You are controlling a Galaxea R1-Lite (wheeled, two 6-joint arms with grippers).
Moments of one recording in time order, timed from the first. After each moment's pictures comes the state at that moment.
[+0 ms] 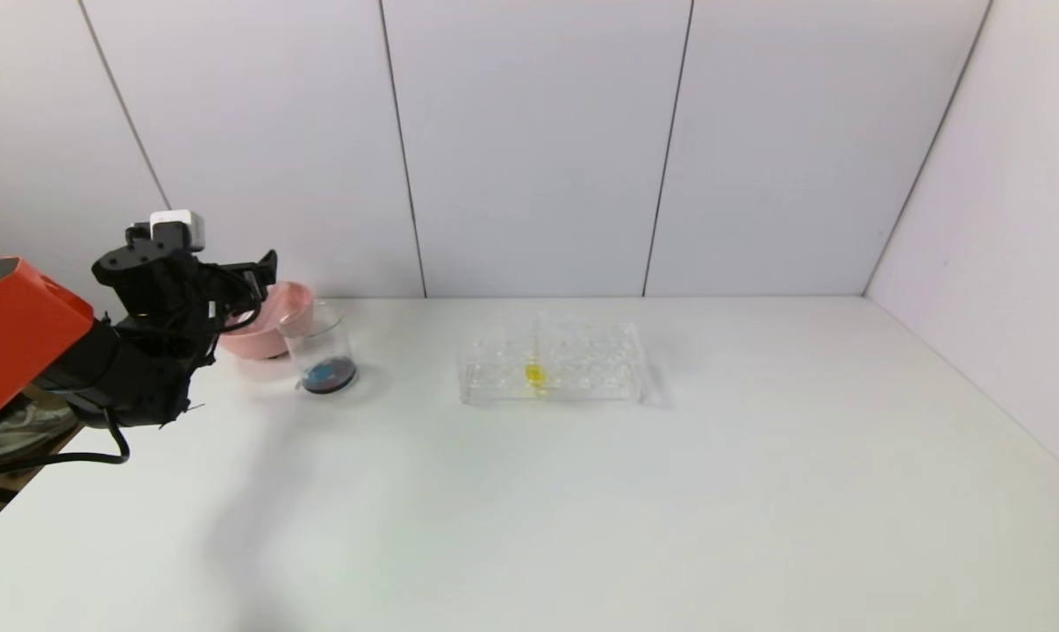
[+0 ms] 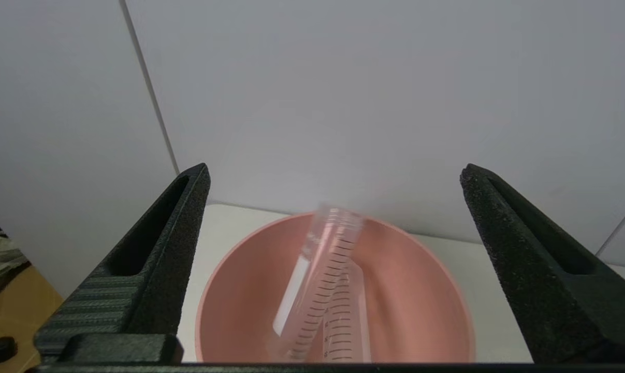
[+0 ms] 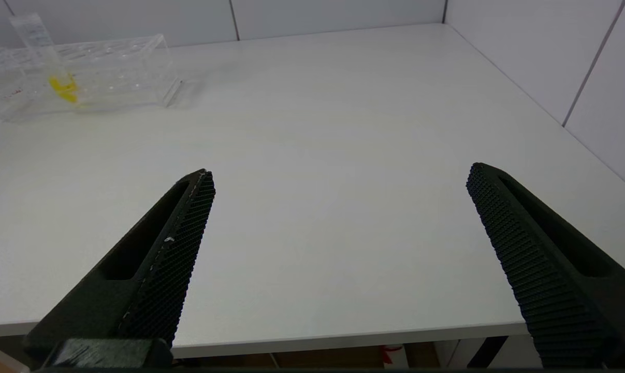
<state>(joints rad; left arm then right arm) 0.12 2.22 -1.13 -1.22 0.08 -0.02 0.00 0.00 0.00 0.00 -0.04 0.09</state>
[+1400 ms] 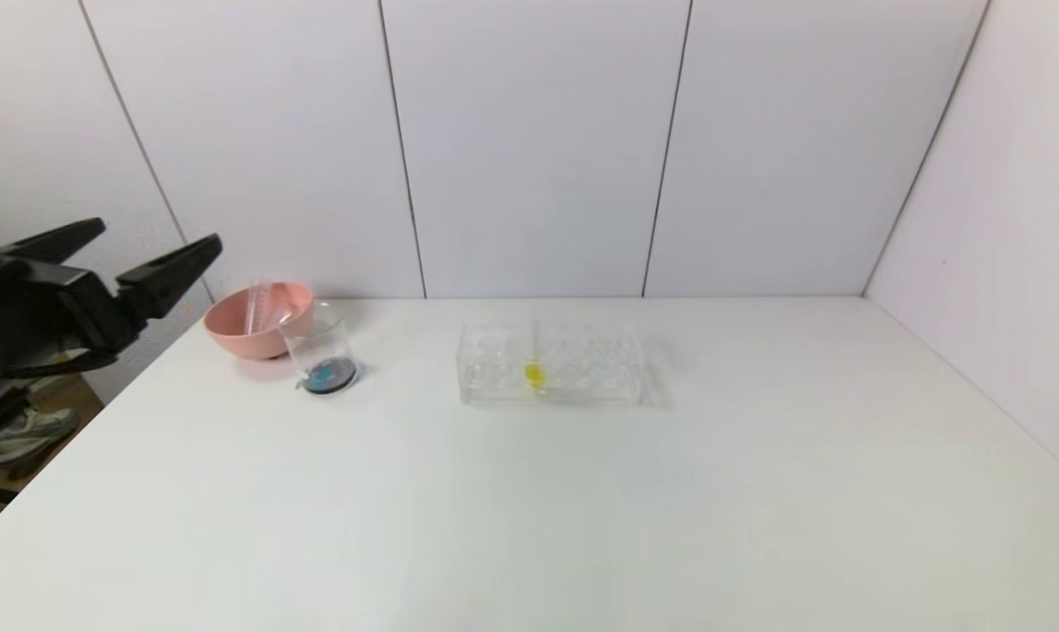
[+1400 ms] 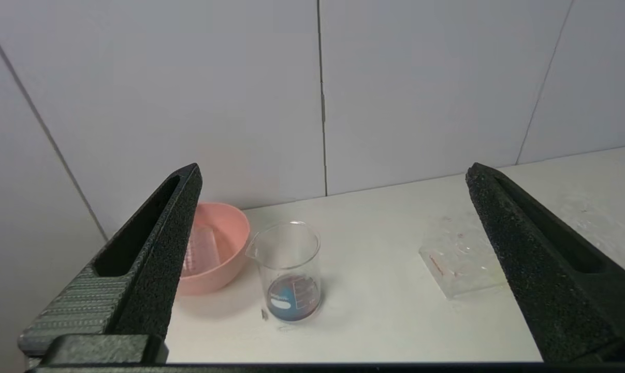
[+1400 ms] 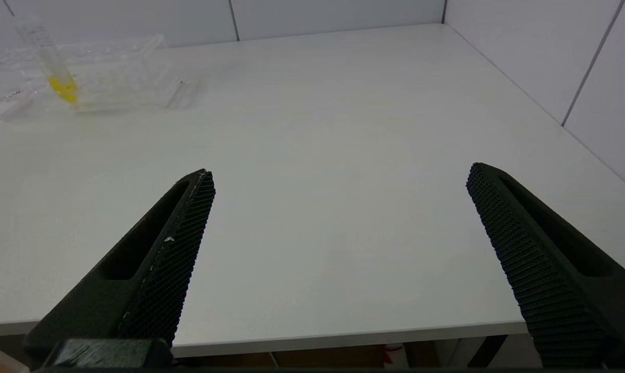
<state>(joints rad) 0.01 1.16 -0.51 -0.85 -0.21 0.01 0.00 0.00 0.00 0.00 -0.04 0.09</state>
